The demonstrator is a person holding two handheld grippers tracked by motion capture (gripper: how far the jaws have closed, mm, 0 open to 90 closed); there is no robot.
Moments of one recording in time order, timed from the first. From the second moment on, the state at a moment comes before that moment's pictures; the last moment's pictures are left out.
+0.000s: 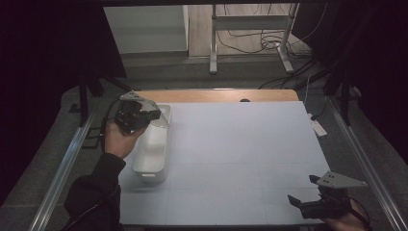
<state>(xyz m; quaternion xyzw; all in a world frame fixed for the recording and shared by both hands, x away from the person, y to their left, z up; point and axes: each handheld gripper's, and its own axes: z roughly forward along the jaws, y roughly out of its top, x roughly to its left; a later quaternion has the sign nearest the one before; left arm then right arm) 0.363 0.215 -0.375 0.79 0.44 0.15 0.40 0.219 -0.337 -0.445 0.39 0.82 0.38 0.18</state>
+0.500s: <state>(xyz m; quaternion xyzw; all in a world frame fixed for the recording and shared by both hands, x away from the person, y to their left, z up) 0.379 0.215 -0.379 0.79 0.45 0.16 0.37 0.213 -0.338 -0.444 0.40 0.82 0.37 0.19</state>
